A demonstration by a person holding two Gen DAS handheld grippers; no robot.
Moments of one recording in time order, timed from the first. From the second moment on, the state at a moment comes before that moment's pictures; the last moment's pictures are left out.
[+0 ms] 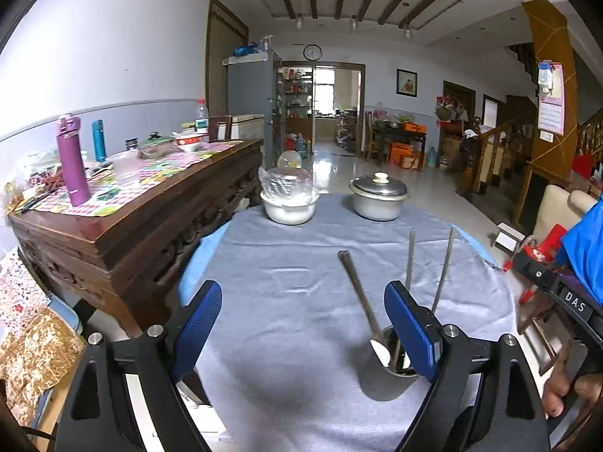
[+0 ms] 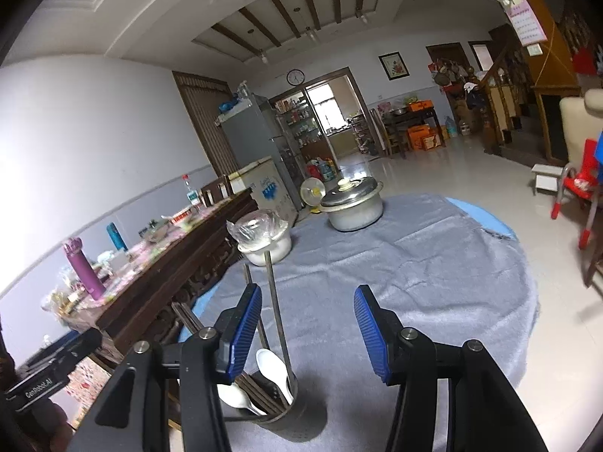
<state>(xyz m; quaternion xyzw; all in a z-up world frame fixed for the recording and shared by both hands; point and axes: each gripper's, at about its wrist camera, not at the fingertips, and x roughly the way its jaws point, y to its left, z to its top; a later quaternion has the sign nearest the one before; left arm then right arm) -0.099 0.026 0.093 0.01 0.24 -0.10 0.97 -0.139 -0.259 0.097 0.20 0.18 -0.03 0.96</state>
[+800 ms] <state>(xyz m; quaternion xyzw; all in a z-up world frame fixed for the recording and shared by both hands) -0.133 0.037 0.081 0.05 0.24 0.01 0.97 -0.184 -0.234 0.088 0.17 0.24 -0.01 0.96</state>
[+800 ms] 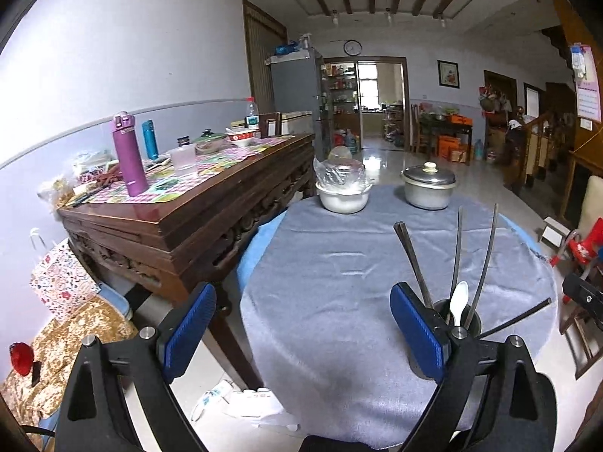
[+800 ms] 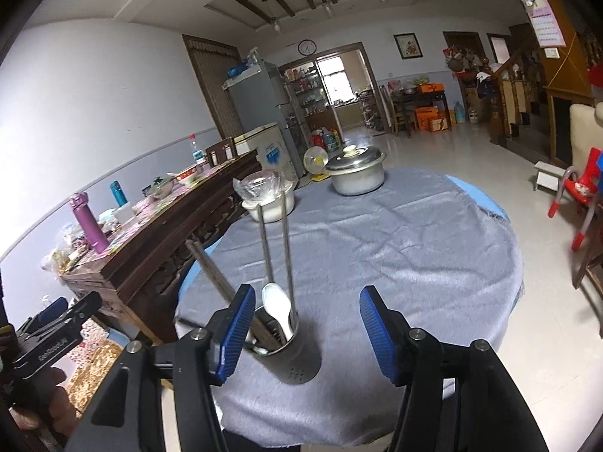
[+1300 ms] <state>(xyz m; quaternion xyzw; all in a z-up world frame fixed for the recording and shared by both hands) -0.157 0.029 0.076 0.08 0.25 0.00 0.97 -0.231 -0.184 0.088 0.12 0.25 -0.03 0.96</state>
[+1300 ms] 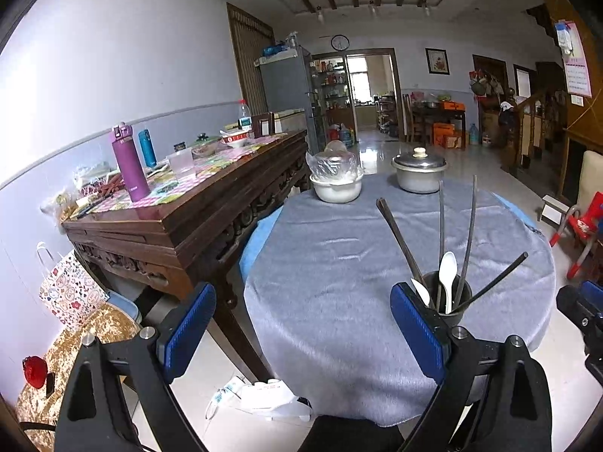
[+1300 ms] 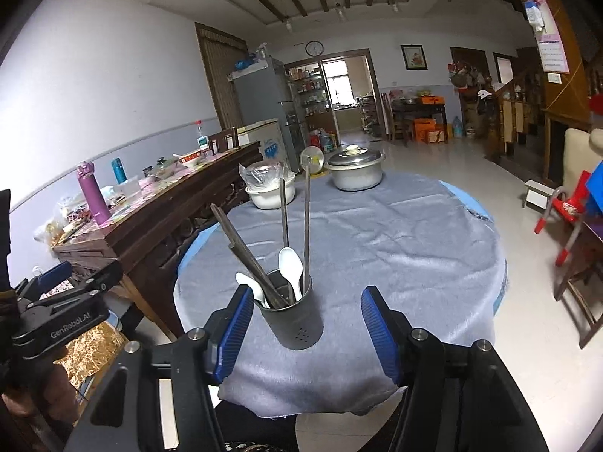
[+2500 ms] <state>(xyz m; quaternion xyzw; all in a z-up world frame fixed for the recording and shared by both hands) -0.160 0.045 0.071 0.06 0.26 -0.01 0.96 -0.212 -0.154 0.075 0.08 0.29 -0.06 0.95</state>
